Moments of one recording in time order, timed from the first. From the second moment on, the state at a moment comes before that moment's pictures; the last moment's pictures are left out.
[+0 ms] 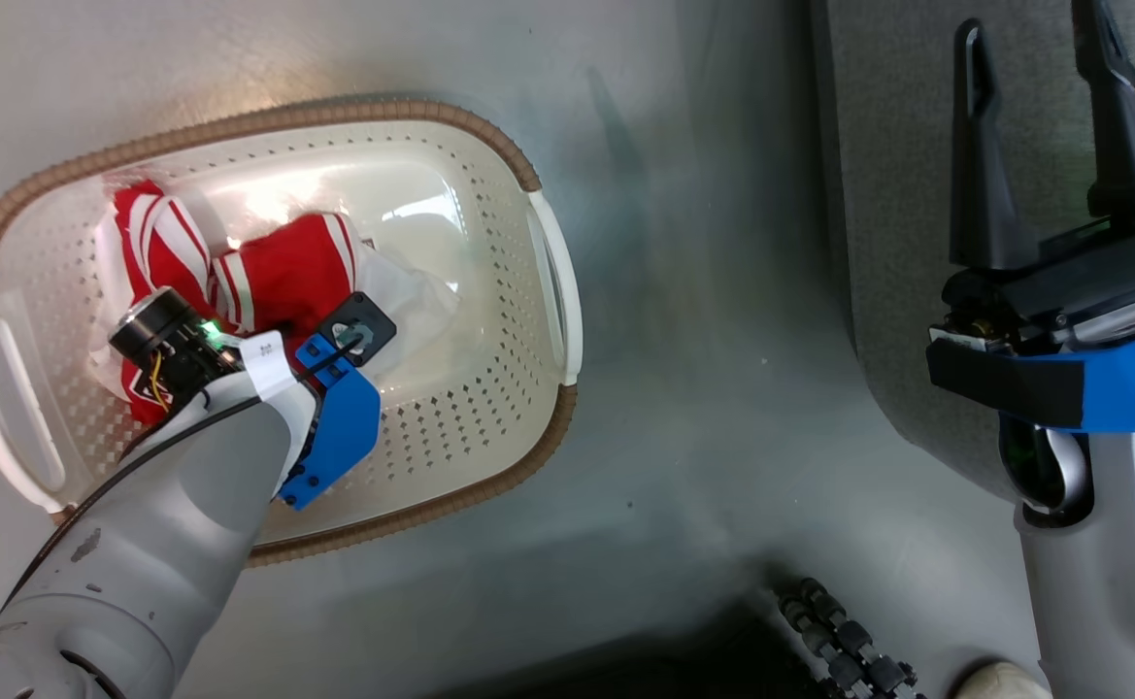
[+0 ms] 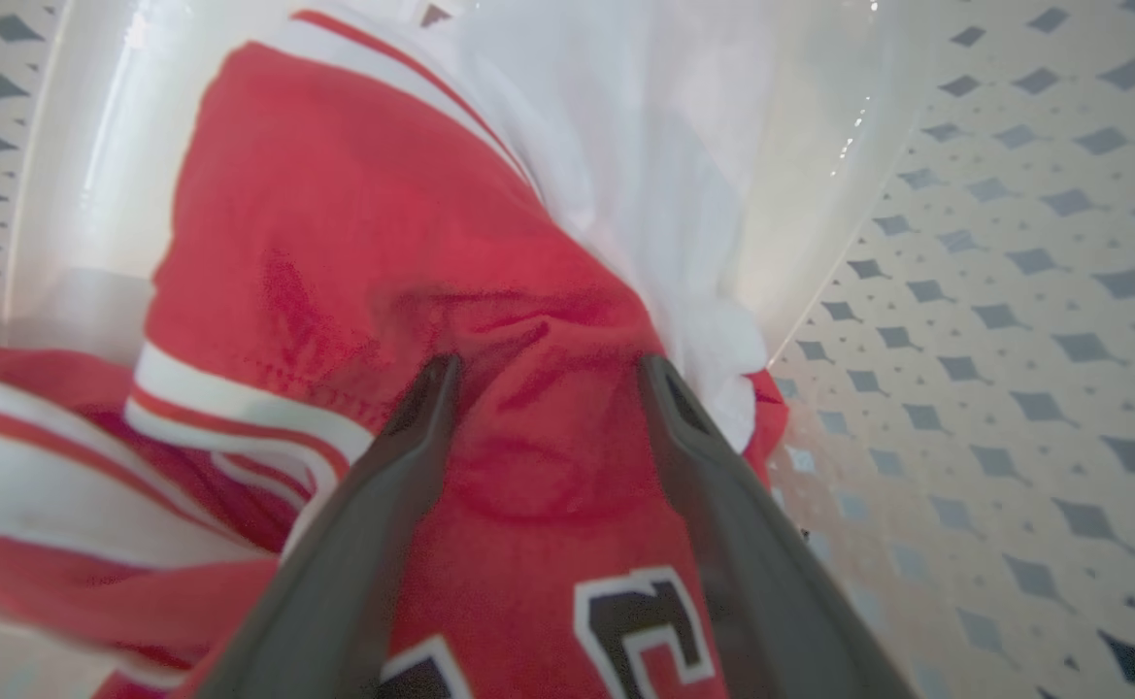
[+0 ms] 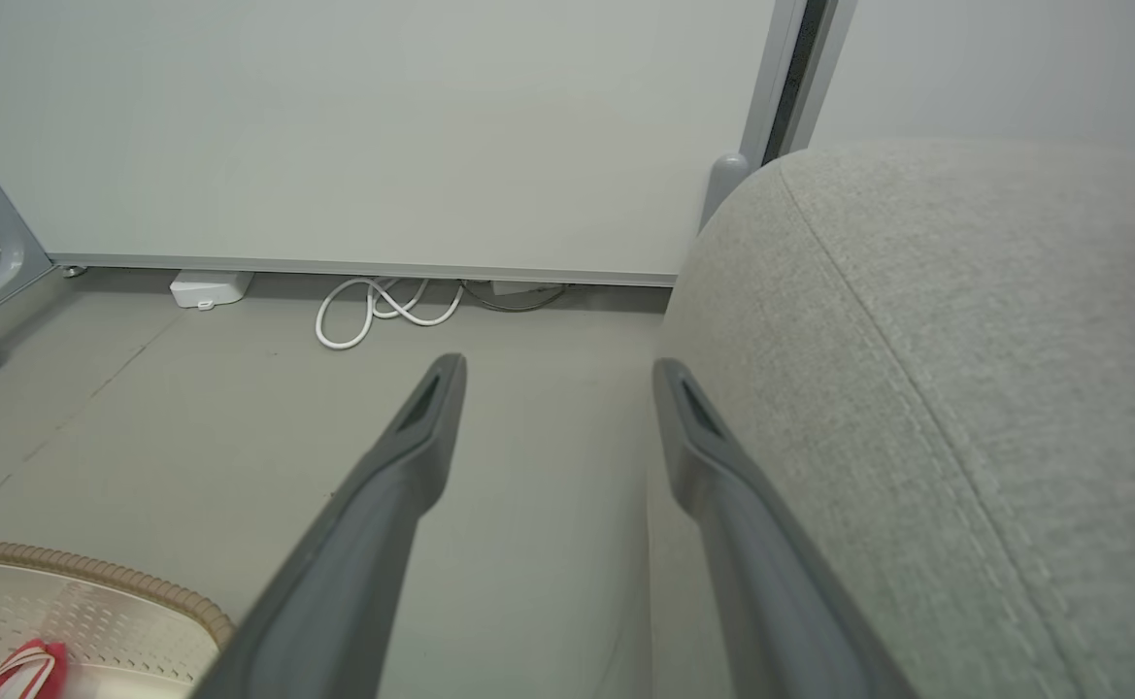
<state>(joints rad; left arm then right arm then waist) -0.99 0.22 -1.25 1.25 -0.43 -0.13 0.13 -0.53 -0.12 0.06 -0.07 0.16 0.13 -0.26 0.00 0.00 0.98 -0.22</state>
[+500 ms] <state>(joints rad) -1.03 0.23 -1.26 1.28 -0.41 -0.12 0.13 -0.53 -0.12 0.04 -0.11 0.15 0.13 -0.26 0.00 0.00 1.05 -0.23</state>
